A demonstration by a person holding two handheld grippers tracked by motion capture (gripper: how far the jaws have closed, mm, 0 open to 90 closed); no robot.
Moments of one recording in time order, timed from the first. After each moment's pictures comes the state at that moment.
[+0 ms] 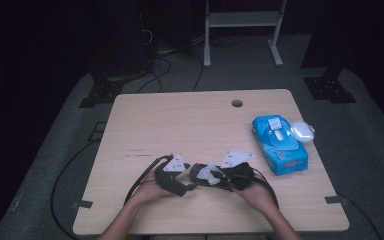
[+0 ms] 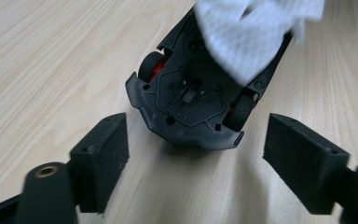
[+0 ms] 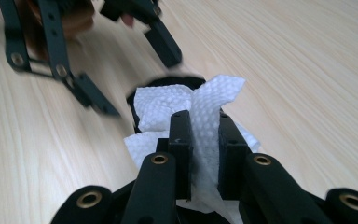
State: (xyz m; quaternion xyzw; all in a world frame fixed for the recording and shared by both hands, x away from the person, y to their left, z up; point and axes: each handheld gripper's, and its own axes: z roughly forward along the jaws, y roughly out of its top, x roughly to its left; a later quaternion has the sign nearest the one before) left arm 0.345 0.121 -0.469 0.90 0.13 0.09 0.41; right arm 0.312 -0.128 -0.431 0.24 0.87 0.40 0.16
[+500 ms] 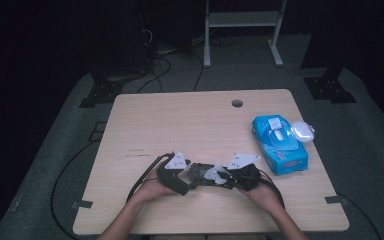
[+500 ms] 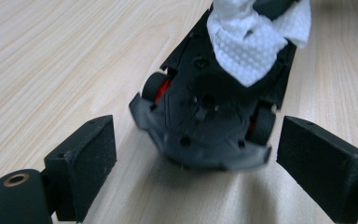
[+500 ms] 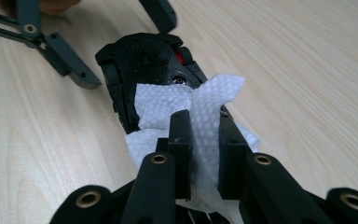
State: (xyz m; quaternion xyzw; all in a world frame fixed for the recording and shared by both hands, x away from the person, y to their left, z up) left arm 0.351 0.116 -0.472 0.89 0.14 0.10 0.42; right arm 0.317 -0.146 -0.447 0.25 0.87 0.40 0.17
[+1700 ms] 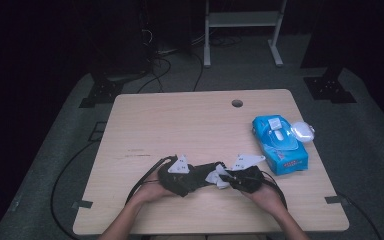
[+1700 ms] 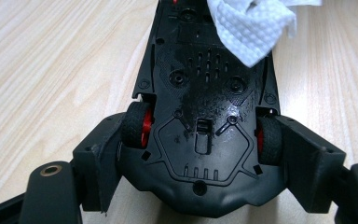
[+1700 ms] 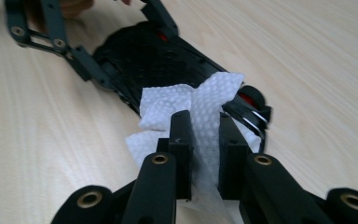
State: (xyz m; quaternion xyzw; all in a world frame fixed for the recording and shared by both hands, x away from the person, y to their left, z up) left arm 0.345 0.113 -0.473 0.91 0.10 0.11 0.39; right arm 0.312 -0.155 -0.448 0.25 0.87 0.41 0.13
